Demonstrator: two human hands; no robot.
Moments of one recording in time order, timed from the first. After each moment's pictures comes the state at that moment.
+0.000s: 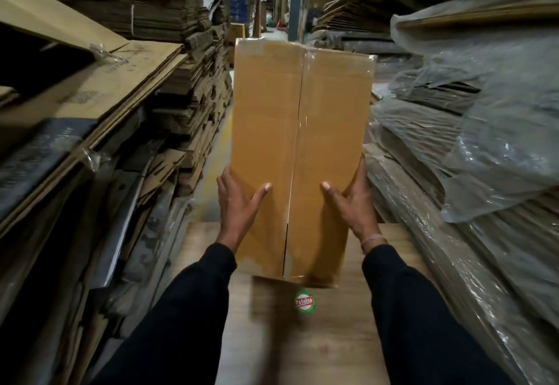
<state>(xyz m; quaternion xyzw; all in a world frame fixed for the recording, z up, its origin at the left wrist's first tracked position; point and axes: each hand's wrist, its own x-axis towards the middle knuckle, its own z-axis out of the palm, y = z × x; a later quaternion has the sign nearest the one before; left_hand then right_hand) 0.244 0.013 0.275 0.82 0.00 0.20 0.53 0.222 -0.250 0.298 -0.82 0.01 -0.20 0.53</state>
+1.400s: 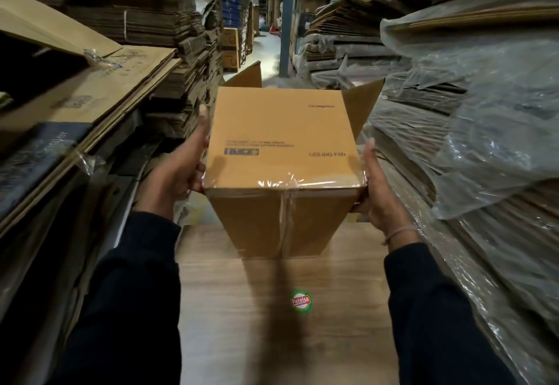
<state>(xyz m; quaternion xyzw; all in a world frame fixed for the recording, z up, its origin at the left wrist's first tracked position) 0.236 0.088 0.419 0.77 -0.01 -0.09 0.63 0.172 -0.256 0.381 -0.72 0.03 -0.02 0.70</state>
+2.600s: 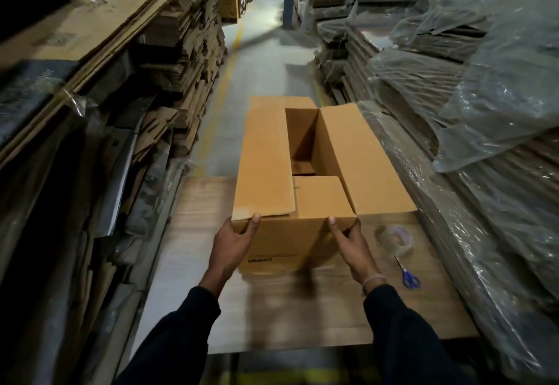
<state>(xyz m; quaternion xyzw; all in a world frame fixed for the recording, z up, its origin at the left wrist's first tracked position) 0.087 0.019 0.183 0.82 0.10 -0.04 0.56 0.065 -0.254 0.171 -0.73 0.17 0.00 0.67</state>
